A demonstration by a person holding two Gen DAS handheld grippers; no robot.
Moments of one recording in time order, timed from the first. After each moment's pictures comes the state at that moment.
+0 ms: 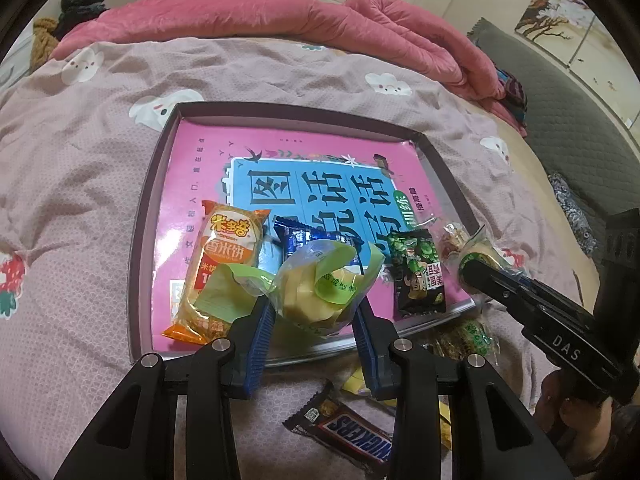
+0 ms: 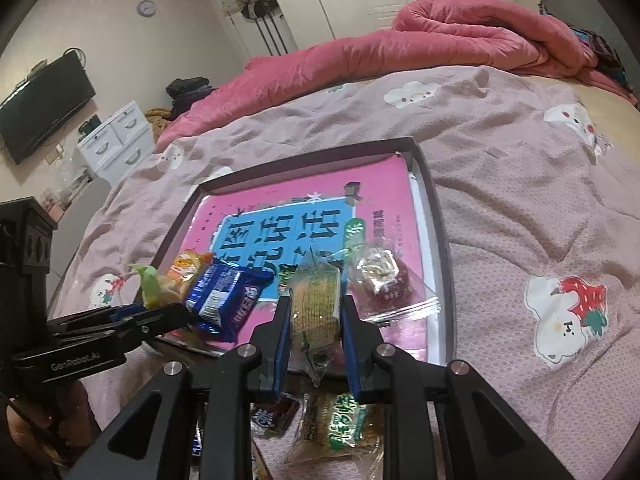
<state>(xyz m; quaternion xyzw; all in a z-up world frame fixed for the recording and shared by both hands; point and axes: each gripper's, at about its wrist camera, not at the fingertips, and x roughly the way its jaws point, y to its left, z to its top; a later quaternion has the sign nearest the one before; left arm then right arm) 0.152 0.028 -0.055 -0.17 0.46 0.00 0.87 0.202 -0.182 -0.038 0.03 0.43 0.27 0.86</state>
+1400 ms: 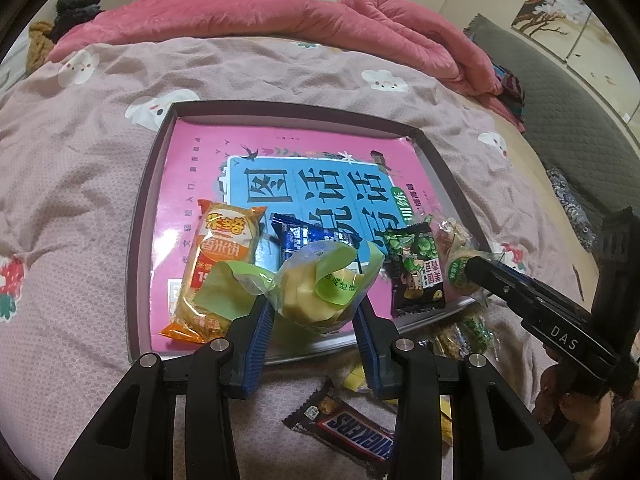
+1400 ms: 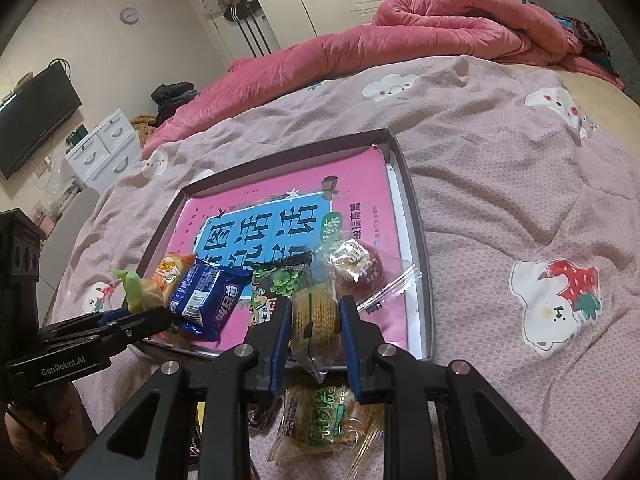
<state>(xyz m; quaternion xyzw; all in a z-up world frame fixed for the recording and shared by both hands) 0.151 0.027 -0.056 -0.16 0.47 -0.01 0.87 0.201 -0.191 -0.042 0.04 0.43 0.26 0.86</state>
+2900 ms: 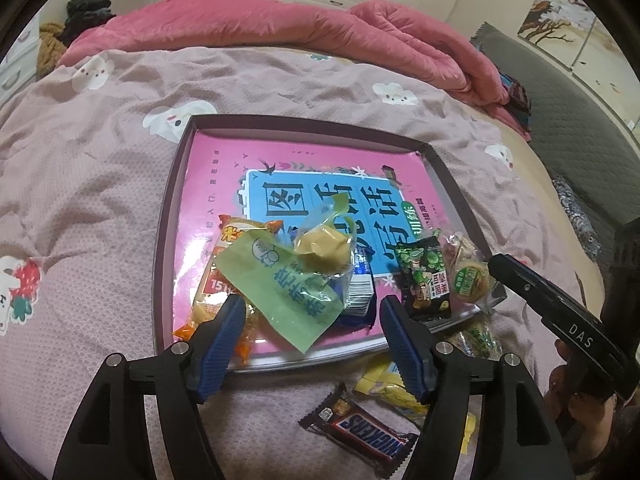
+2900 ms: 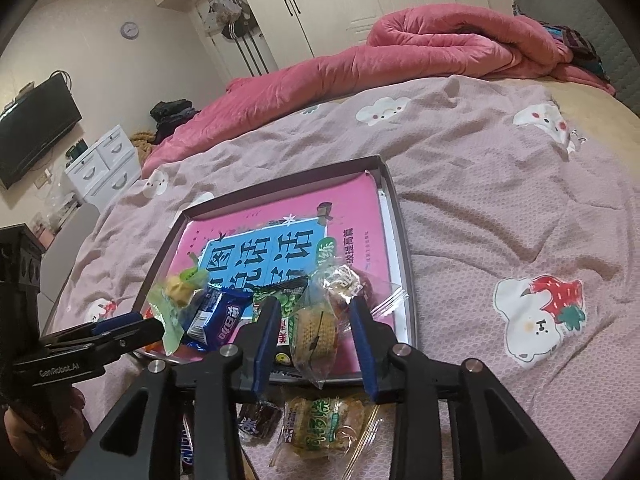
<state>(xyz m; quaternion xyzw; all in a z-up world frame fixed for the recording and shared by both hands) 0.146 0.037 -0.045 -0.16 0.46 0.01 0.87 0.201 -0.198 -0.027 0.05 0.40 0.25 0.88</state>
